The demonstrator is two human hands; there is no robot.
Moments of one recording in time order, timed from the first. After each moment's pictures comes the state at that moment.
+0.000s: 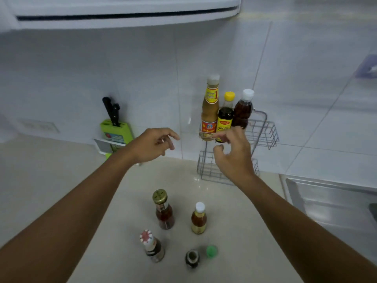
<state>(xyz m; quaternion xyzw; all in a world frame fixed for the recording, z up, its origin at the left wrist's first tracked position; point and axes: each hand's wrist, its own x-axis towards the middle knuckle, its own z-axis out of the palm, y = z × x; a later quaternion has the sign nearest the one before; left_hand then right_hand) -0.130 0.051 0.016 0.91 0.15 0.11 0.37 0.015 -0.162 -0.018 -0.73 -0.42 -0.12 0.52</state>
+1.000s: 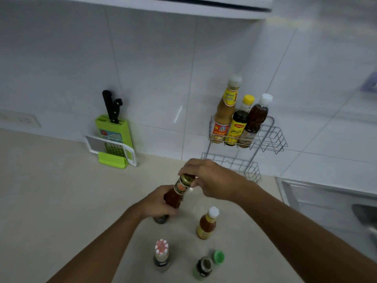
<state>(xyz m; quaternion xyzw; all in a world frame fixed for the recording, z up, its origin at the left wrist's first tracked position) -0.196 0.052 -0.149 0.80 0.15 -0.03 0.58 -0.051 -0.106 -0.024 -0.73 -0.66 0.12 0.13</state>
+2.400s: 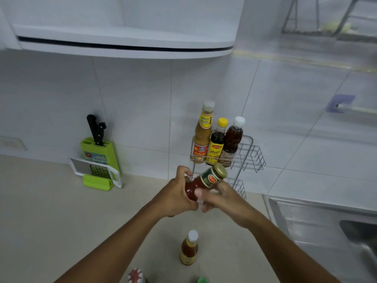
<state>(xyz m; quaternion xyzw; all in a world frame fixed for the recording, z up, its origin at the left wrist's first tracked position) -0.112 -0.019 -0.037 0.86 0.16 0.04 0.48 -0.012 -0.179 -0.019 -0.70 -0.35 0.35 0.52</state>
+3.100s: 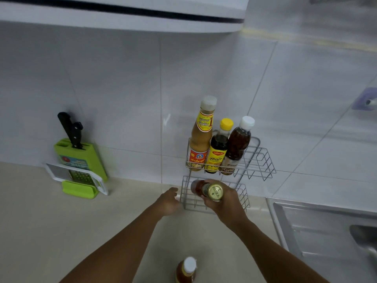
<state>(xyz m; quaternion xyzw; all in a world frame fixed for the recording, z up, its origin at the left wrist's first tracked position) -0.019 0.057 -0.177 0.78 0.32 -0.11 0.53 0.075 -0.147 -0.118 -0.82 -0.33 0.11 0.45</state>
